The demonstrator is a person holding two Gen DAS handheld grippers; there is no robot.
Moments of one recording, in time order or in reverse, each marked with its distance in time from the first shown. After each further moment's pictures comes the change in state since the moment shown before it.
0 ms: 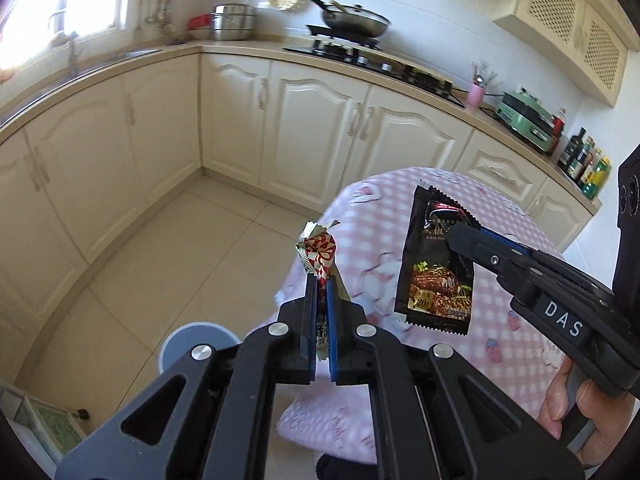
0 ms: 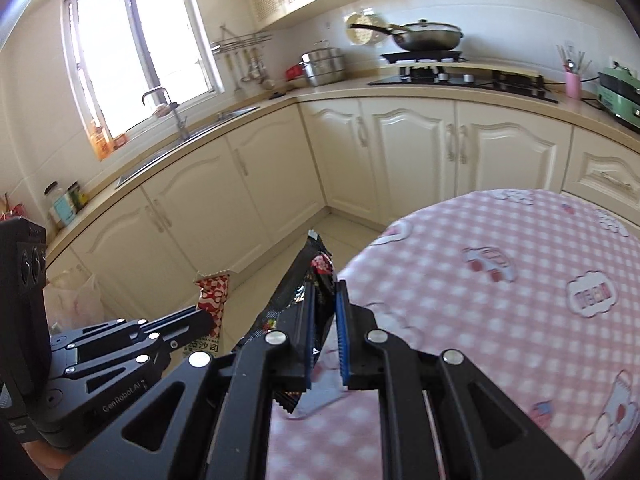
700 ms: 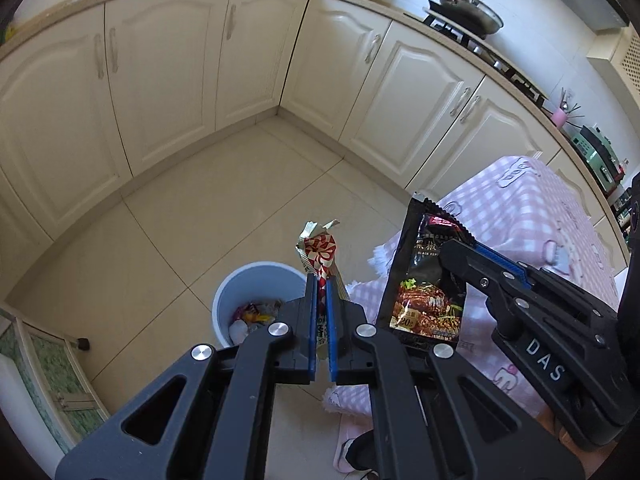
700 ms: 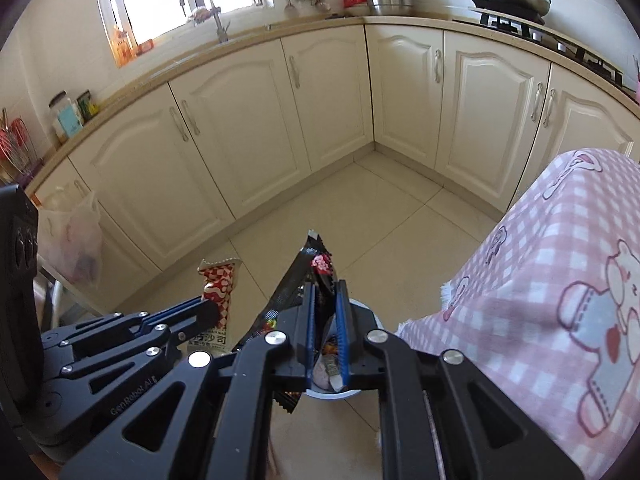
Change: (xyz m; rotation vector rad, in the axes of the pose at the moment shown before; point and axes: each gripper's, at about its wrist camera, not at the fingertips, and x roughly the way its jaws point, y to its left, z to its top) left arm 0.054 0.176 -0.077 -0.247 0.124 0.095; right arm 0.154 0.160 -0.082 -0.150 0.223 0.016
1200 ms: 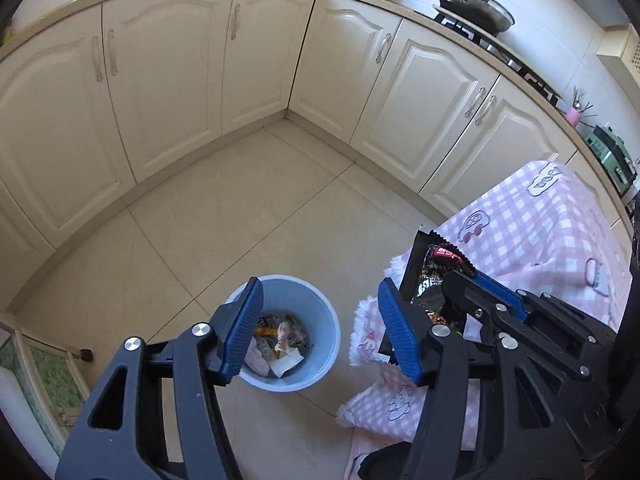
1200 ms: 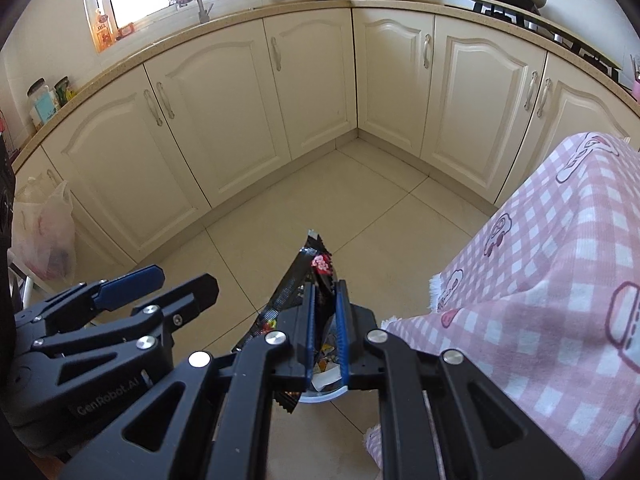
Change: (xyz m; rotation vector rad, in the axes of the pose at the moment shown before) left arm 0.032 0.008 0.011 0.011 -0.016 0.046; right arm 0.045 -0.015 -0.005 0.003 0.040 -0.058
